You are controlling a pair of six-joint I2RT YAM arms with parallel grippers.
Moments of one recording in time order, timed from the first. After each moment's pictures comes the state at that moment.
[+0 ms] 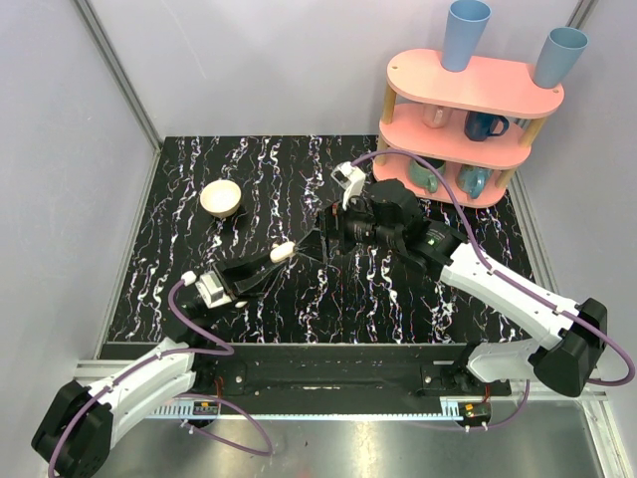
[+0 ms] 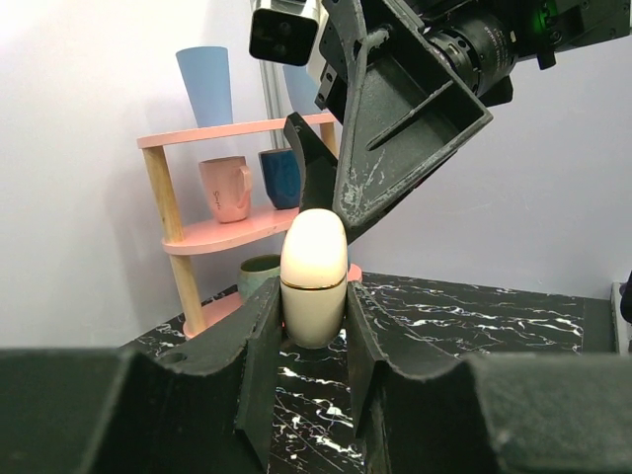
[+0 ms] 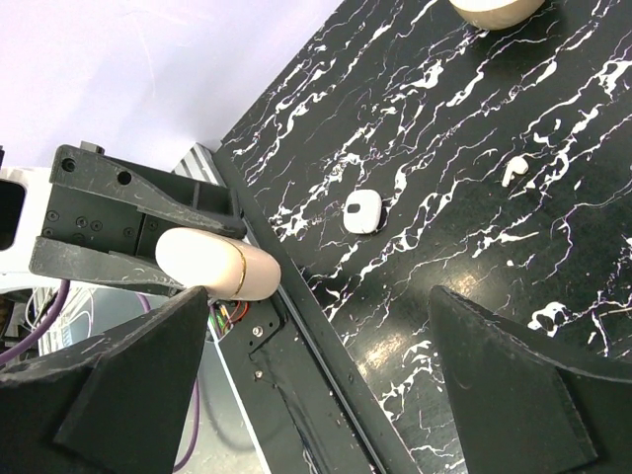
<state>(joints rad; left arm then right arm) -0.58 0.69 0.05 1.27 0.41 -0.13 0.84 1.29 1.21 -0.23 -0.34 0.49</state>
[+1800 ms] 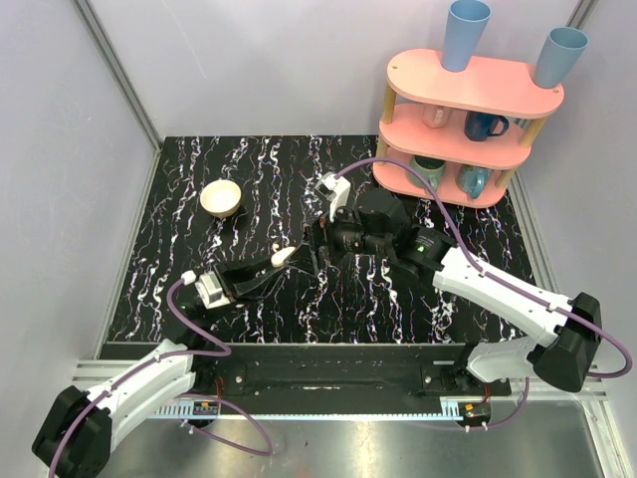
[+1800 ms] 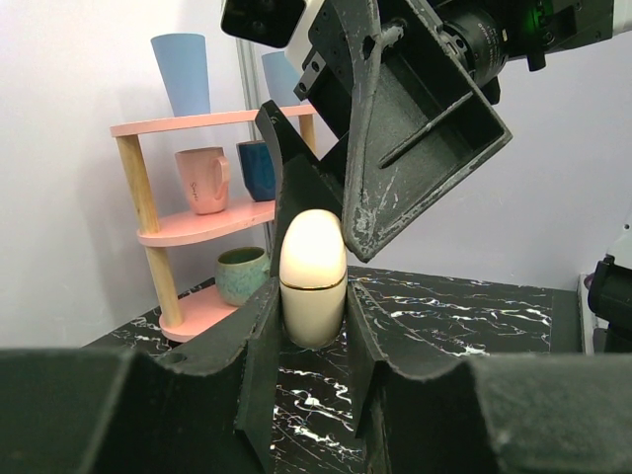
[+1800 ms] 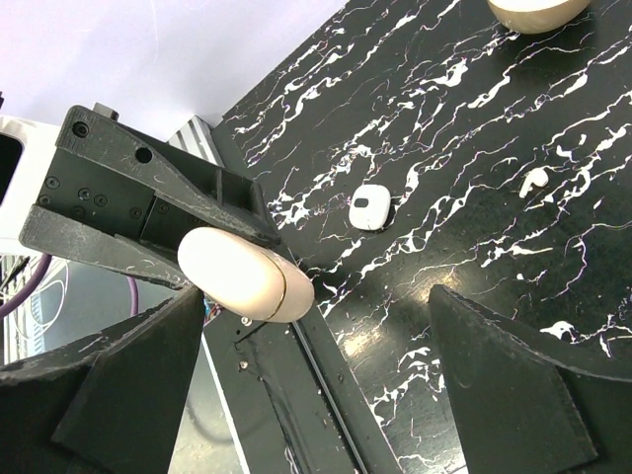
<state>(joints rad) -0.58 0.65 0.04 1.24 0.46 -0.18 0.92 1.31 1.20 -0.19 -0.31 0.40</state>
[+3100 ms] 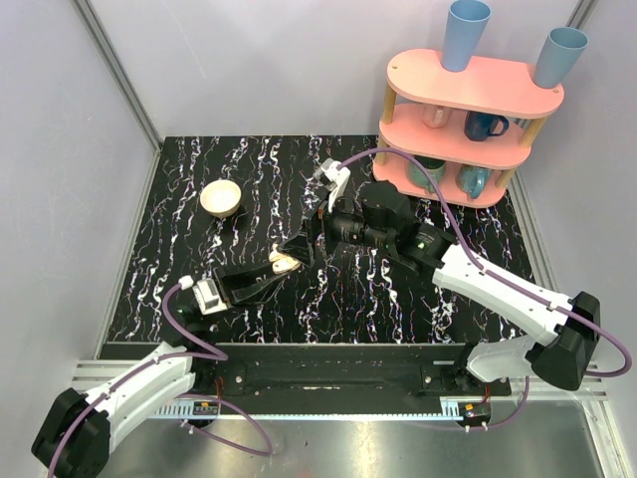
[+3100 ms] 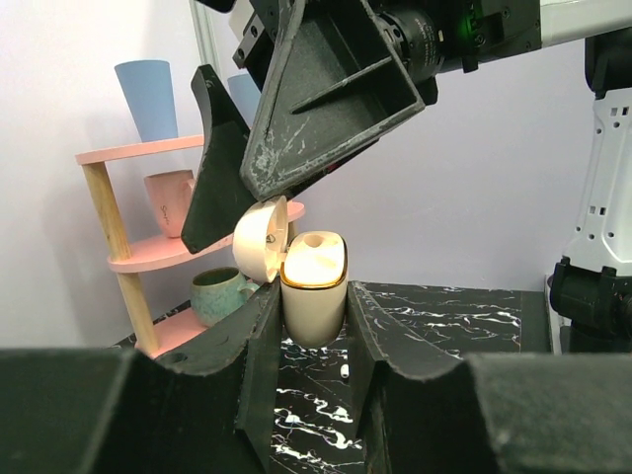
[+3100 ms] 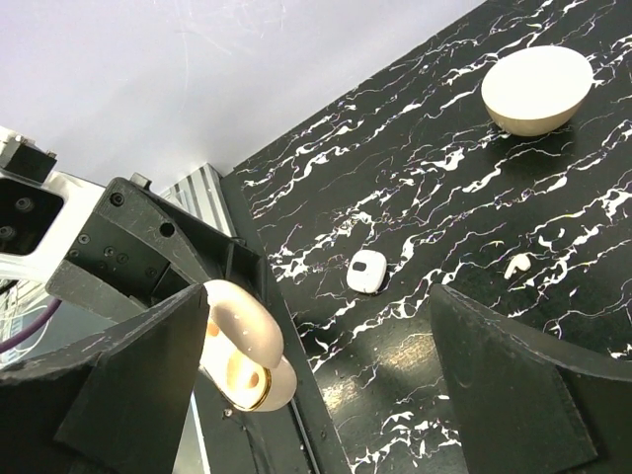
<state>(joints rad) -0.58 0.64 0.04 1.27 0.51 -0.21 0.92 1.33 1.24 -0.08 -0.32 0.34</state>
